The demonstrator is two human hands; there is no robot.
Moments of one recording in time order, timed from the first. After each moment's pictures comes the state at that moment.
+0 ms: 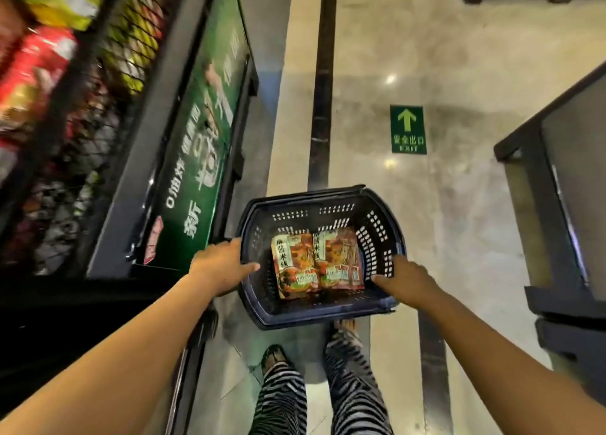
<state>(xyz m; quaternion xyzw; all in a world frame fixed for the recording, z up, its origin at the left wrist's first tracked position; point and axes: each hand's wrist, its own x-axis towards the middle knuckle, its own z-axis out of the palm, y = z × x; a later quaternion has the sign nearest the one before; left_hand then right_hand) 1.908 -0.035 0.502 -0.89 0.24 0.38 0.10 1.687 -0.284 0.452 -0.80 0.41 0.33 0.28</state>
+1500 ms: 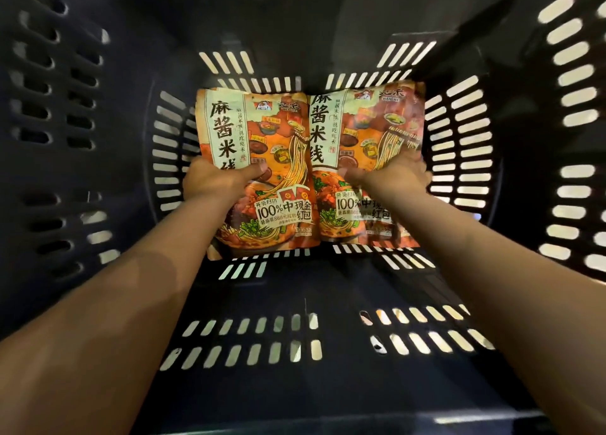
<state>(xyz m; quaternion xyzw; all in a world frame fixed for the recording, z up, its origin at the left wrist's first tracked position) 1.887 -0.090 -0.049 -0.86 -0.22 0.35 -0.31 1.772 -0.297 -0.039 -0.70 0.59 0.27 0.31</state>
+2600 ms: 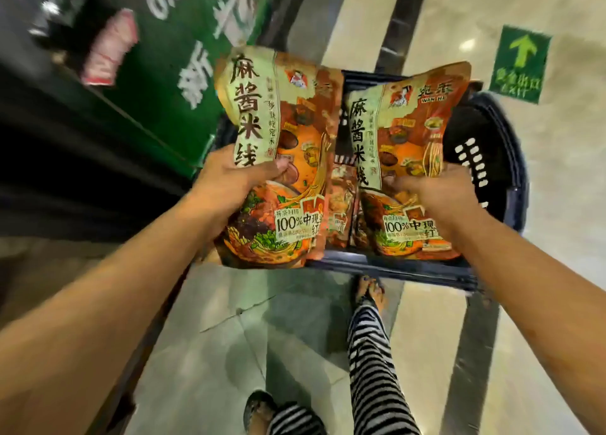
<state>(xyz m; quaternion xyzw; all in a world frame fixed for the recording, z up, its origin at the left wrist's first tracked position) 1.839 0.035 0.329 -0.75 -0.06 0.31 -0.58 1.740 -0.217 0.293 -0.67 0.41 0.02 0.62</state>
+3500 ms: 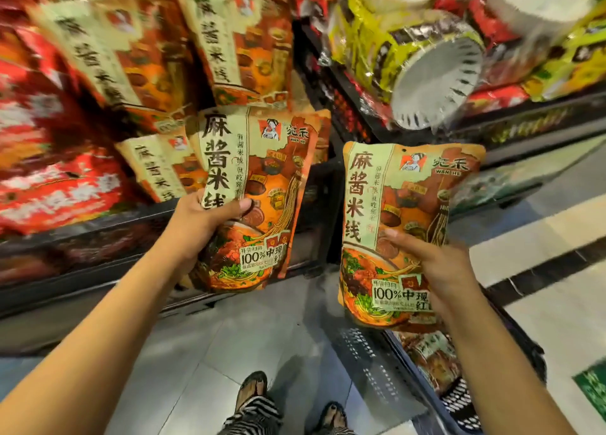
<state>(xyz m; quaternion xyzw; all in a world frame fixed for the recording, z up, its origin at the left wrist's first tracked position) 1.595 0.320 0.711 -0.66 -0.30 -0.11 -0.68 1.707 0.030 0.695 -0.66 0.06 0.19 0.72</state>
